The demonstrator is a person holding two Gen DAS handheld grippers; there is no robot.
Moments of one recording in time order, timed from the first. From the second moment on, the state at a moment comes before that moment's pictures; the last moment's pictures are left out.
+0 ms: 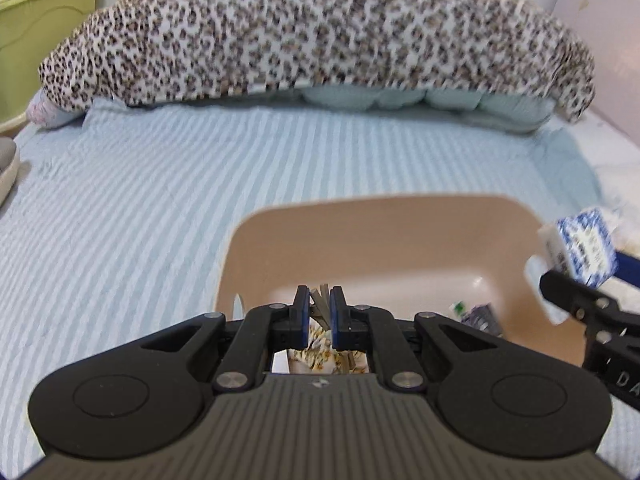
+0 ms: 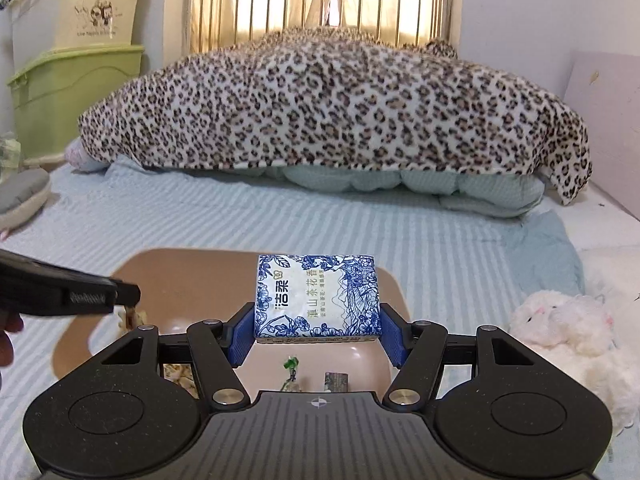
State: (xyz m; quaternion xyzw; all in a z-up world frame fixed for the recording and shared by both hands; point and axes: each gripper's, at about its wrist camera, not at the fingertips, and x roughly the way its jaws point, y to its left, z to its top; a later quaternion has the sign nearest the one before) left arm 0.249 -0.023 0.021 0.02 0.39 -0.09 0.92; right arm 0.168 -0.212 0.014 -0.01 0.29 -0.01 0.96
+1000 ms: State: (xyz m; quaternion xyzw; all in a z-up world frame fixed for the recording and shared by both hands) left arm 0.174 0.004 0.041 0.05 0.40 -0.09 0.91; right arm 0.110 -0.220 0.003 -0.02 0.35 -0.03 0.93
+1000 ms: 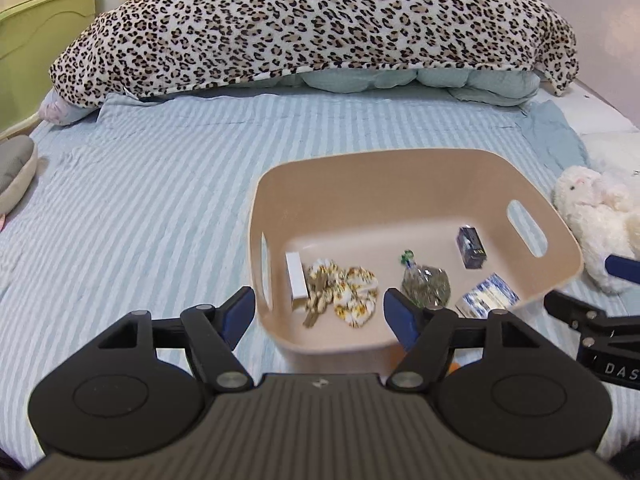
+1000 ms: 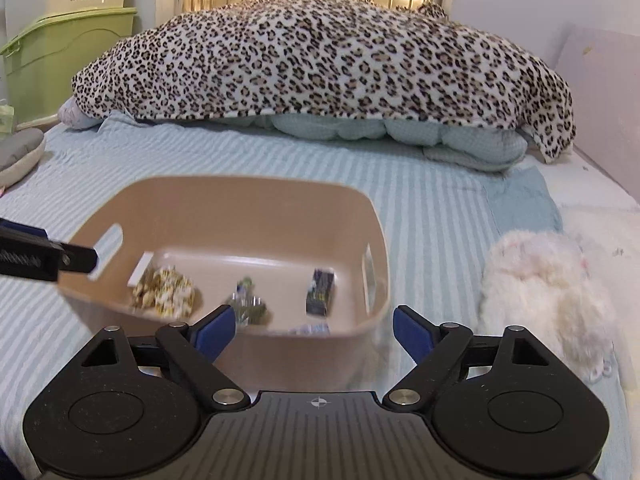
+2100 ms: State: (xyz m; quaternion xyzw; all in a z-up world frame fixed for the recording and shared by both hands) left arm 0.169 -0.049 -0.057 0.03 0.47 -0.15 0.87; right arm 0.092 -0.229 -0.090 0.00 0.45 -0.05 0.89
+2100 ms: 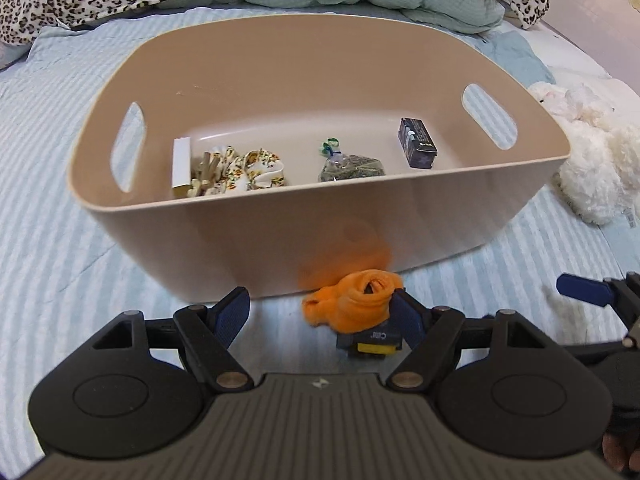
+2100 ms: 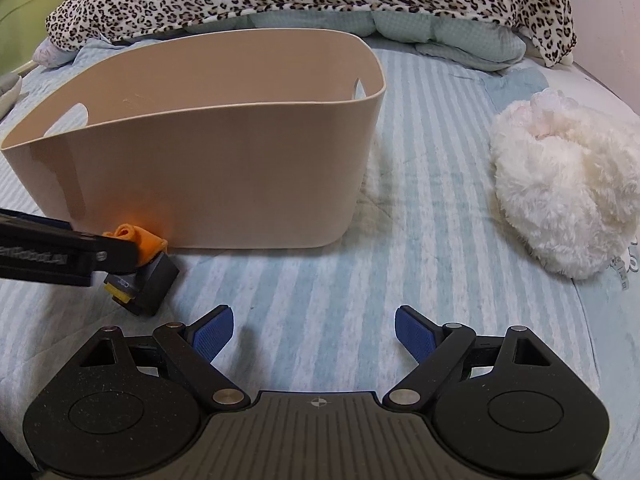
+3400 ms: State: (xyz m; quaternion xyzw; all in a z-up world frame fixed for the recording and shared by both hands) left arm 0.166 0.040 -0.069 0.00 0.49 -0.10 0.86; right arm 0.124 -0.143 -0.091 0.00 0.45 0.03 0.89
